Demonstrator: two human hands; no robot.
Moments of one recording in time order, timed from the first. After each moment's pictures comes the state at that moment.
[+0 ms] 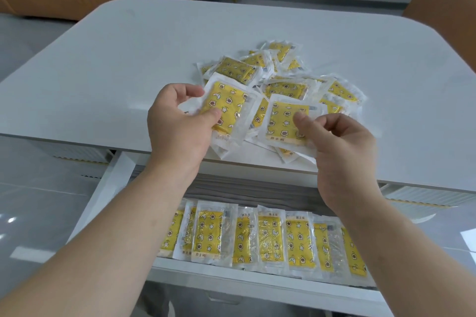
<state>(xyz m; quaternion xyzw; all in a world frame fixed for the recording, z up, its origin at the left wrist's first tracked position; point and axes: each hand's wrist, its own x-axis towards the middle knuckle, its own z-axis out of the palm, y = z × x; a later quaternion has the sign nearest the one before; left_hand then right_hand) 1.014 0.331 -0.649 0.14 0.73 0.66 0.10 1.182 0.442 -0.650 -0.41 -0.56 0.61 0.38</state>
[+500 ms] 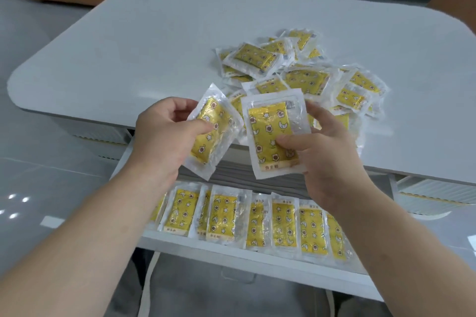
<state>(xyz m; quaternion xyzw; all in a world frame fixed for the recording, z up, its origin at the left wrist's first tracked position) 1.004 0.270 -0.654 0.12 0.78 0.60 0.18 1.162 0.403 -0.650 -0.39 -0.50 0.74 0.24</state>
